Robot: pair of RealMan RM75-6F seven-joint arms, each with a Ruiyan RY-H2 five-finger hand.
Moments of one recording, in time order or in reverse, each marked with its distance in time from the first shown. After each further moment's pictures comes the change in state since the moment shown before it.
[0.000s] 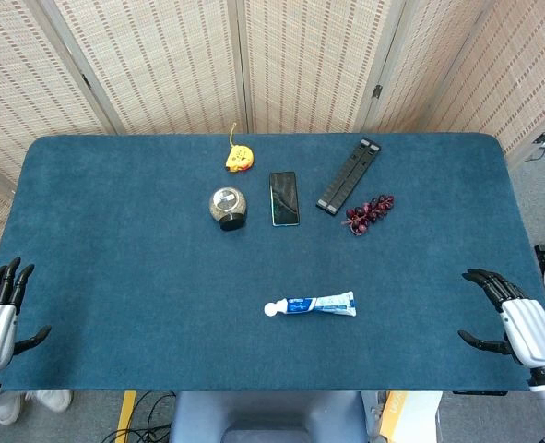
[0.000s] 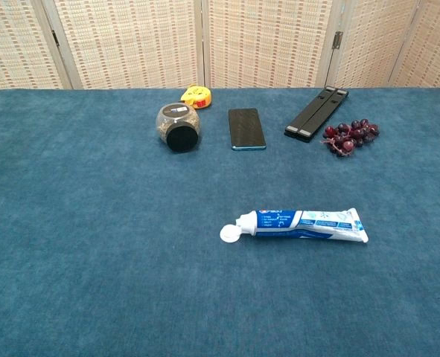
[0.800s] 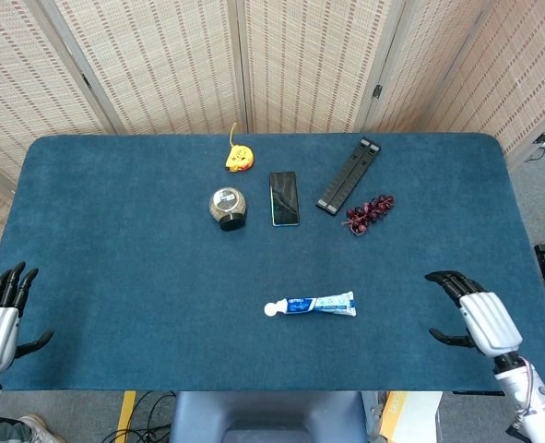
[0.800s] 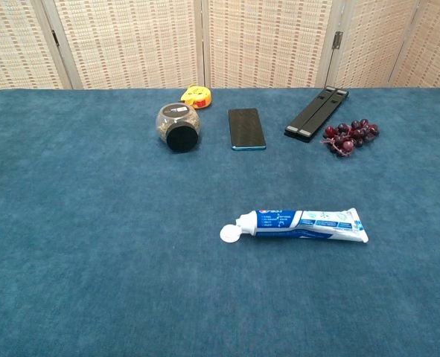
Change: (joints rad) left arm 0.002 0.011 0.012 -0.001 -0.005 -0.028 -0.053; right arm 0.097 -0.049 0.004 -0.051 -0.001 -0.143 -0.140
